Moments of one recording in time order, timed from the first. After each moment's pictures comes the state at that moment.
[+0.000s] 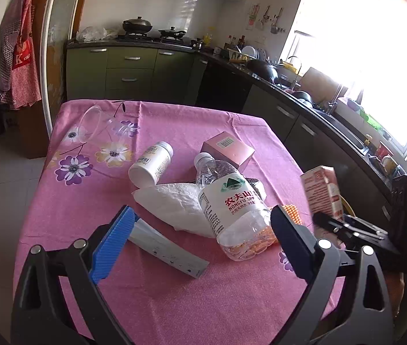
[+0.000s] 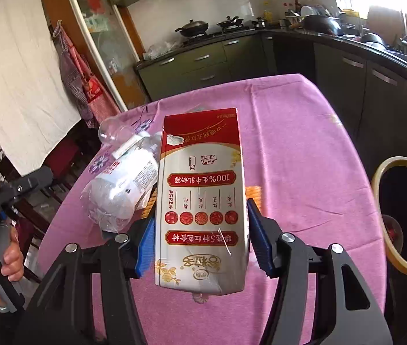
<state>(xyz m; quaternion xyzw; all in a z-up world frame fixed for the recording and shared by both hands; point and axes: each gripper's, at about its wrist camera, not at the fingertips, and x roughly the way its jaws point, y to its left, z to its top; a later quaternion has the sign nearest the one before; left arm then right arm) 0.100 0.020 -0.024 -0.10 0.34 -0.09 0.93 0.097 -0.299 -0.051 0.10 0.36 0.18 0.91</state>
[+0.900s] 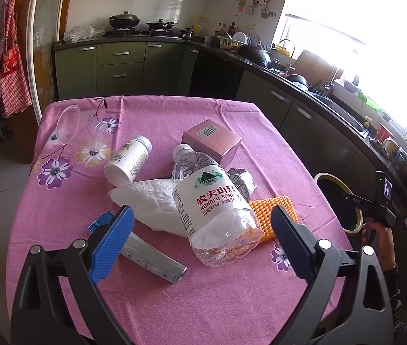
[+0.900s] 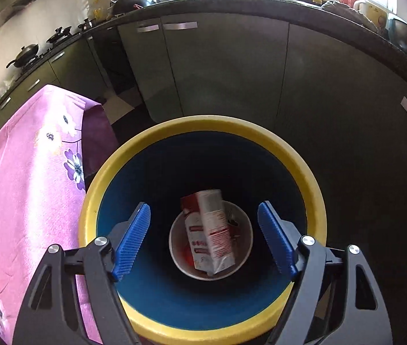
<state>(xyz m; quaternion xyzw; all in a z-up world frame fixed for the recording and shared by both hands) 0.117 -0.018 -0.029 -0.07 0.37 -0.11 0.92 0.155 -0.563 -0.152 0.16 0.43 -0.15 0.88</state>
